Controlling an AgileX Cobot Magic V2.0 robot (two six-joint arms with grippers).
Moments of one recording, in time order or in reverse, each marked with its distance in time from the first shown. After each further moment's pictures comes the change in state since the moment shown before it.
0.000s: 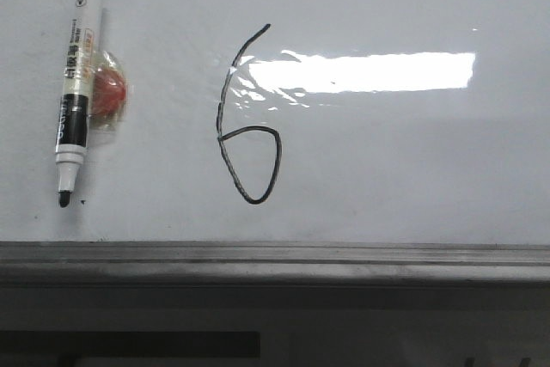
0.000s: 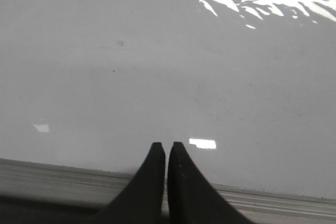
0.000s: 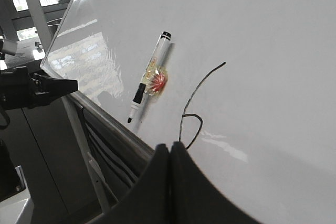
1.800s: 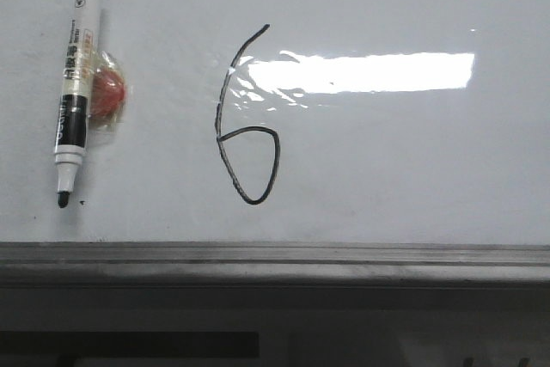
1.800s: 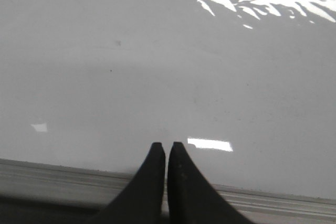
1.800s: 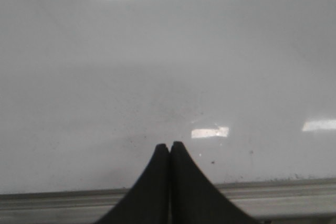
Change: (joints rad) left arm 0.000 0.000 0.000 -0.006 0.002 0.000; right arm -0.929 -0.263 0.167 -0.199 0.337 0.106
